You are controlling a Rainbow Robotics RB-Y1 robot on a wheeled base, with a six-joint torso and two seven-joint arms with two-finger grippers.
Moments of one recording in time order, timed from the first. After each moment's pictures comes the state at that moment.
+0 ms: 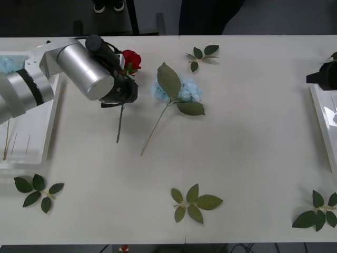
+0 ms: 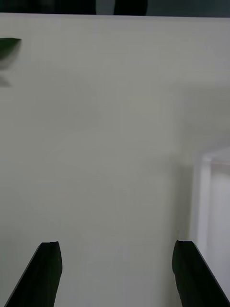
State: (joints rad) right arm -0.47 -0.65 -0.33 -1.56 -0.77 1.37 1.80; left arm -1.08 0.73 -1.07 -1.25 0.96 0.90 -0.78
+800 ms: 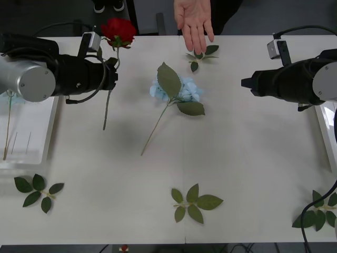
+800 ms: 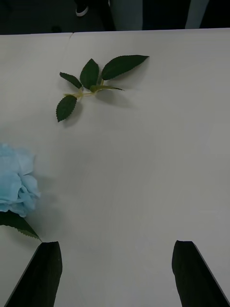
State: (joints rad) right arm -0.47 -0.43 -0.14 -1.56 -0.78 1.14 1.80; left arm -0.72 0.92 -0.63 -1.54 1.20 0.64 -1.32
